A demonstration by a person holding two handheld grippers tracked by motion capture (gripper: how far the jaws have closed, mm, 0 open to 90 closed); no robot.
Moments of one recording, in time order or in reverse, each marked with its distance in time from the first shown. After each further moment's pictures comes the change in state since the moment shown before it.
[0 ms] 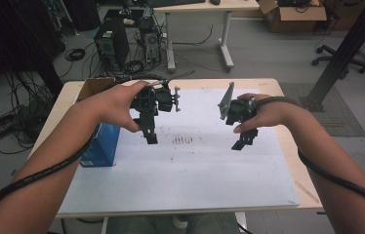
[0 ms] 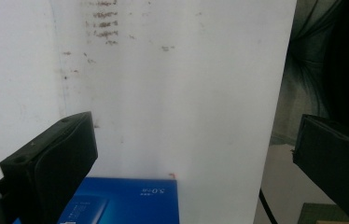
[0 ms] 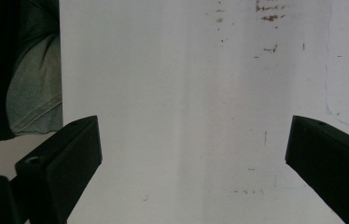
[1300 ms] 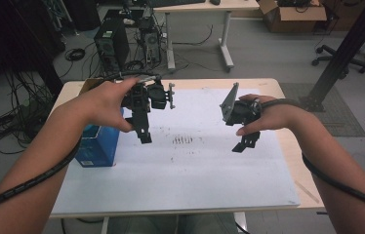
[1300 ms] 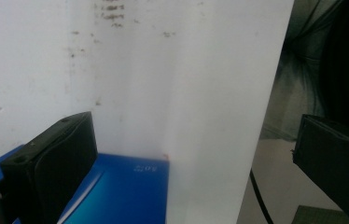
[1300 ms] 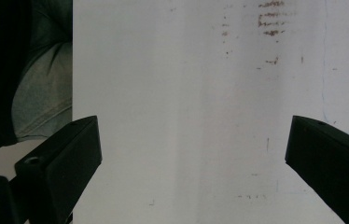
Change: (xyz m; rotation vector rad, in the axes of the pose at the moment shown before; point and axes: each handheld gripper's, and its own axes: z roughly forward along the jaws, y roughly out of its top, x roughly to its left) left arm -0.019 -0.008 -0.020 0.019 0.041 -0.054; right arm 0.015 -0.002 -0.009 -0.039 -0.021 -0.018
